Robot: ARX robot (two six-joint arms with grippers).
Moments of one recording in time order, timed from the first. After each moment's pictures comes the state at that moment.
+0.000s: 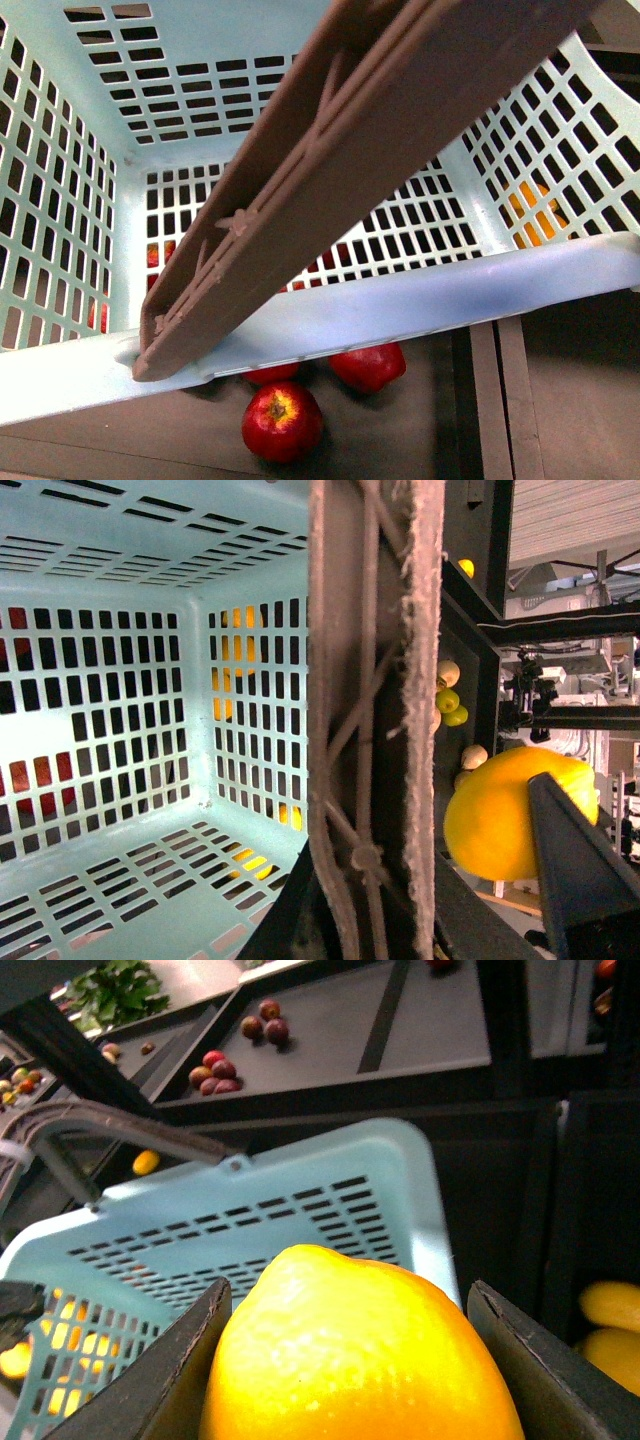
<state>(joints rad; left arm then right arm) -0.54 1.49 1.29 -0.39 0.32 -0.94 0.12 1.07 0.75 0.08 -0.30 0.32</state>
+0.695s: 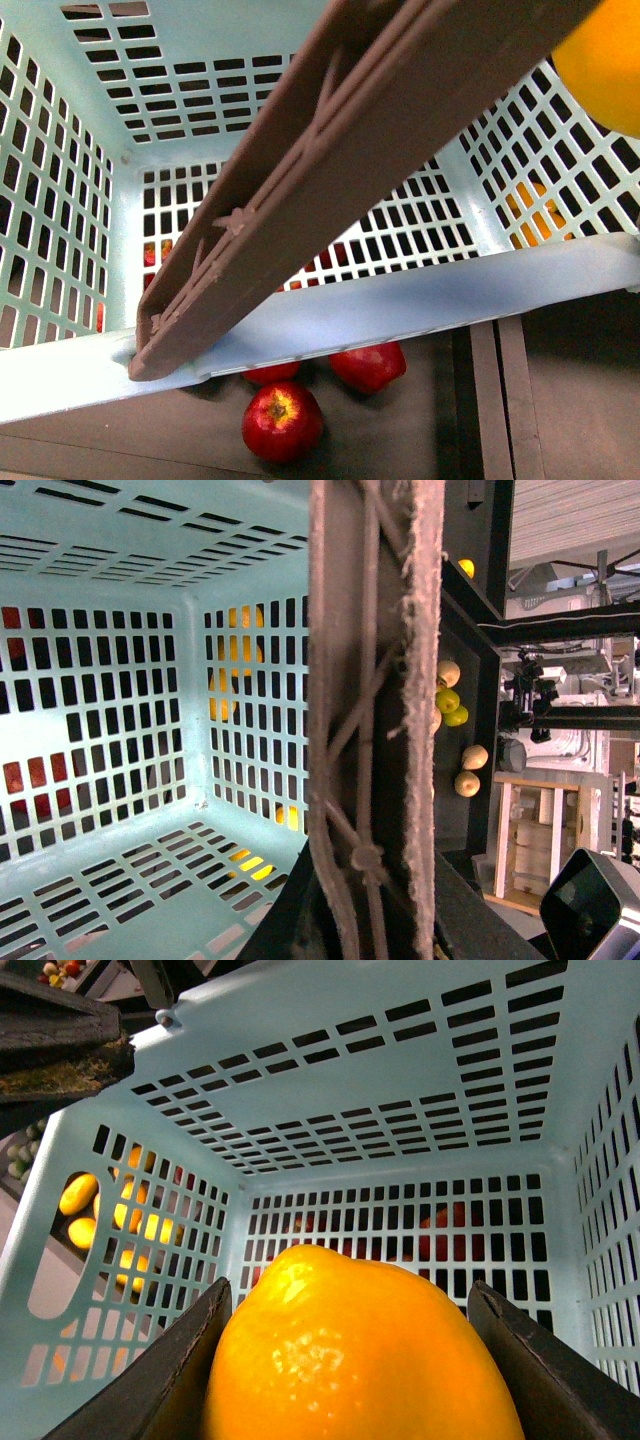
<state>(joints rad) -0.54 1.49 1.29 -0.39 0.32 -0.94 0.41 1.07 0.63 0.06 -0.21 0.37</state>
